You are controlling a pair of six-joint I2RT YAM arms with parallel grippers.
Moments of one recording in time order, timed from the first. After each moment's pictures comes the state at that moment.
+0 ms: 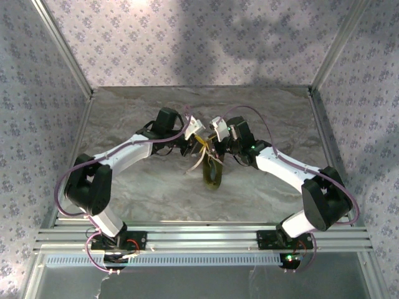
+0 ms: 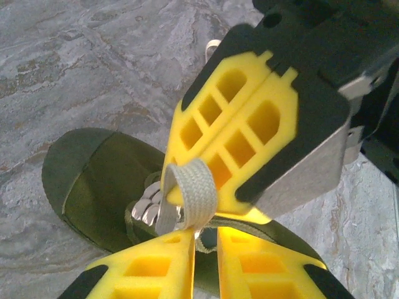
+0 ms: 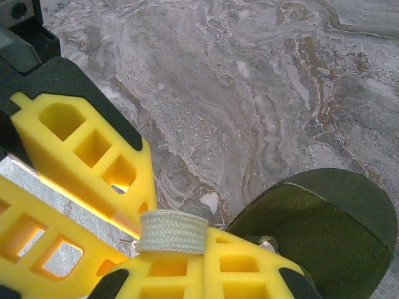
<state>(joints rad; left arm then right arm) -0.56 1.65 1.15 -0.24 0.69 0.24 0.58 1.48 0.96 -0.09 -0.27 0.06</state>
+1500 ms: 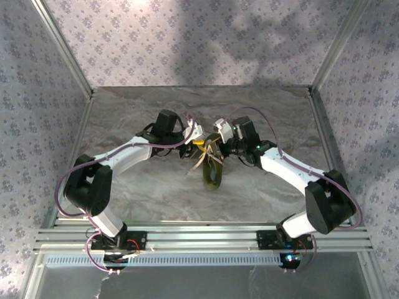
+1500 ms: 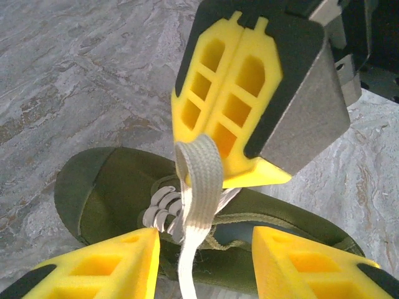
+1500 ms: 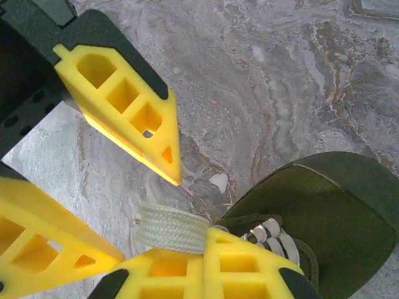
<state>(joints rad) -0.56 1.64 1.11 -0.19 0.70 0.46 0.53 1.45 0.93 -0.13 -0.38 0.01</state>
